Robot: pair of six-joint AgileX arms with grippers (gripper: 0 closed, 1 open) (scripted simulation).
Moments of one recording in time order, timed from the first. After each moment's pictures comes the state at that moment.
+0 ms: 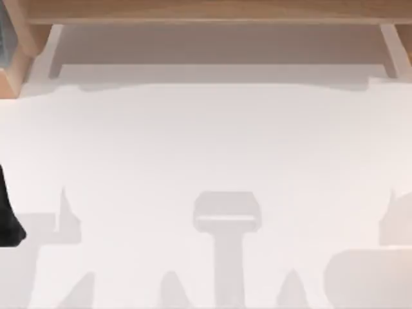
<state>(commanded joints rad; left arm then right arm) 0.00 0.00 0.00 0.00 0.00 0.00 0.00 0.00 0.00 0.00 0.00 0.00</state>
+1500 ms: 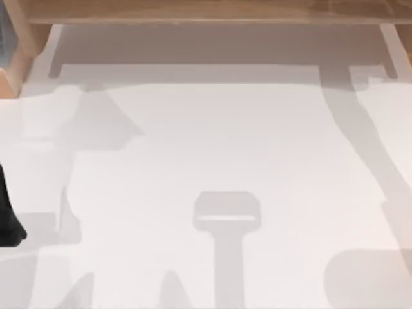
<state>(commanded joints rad) 0.00 0.00 0.00 0.00 0.00 0.00 0.25 1.60 1.45 0.14 0.28 0.02</state>
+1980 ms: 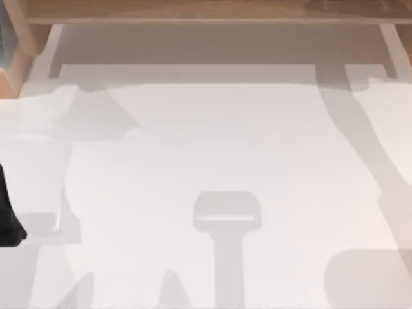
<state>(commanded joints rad) 0.00 0.00 0.00 0.00 0.00 0.00 0.26 1.64 1.49 0.14 0.29 0.02</state>
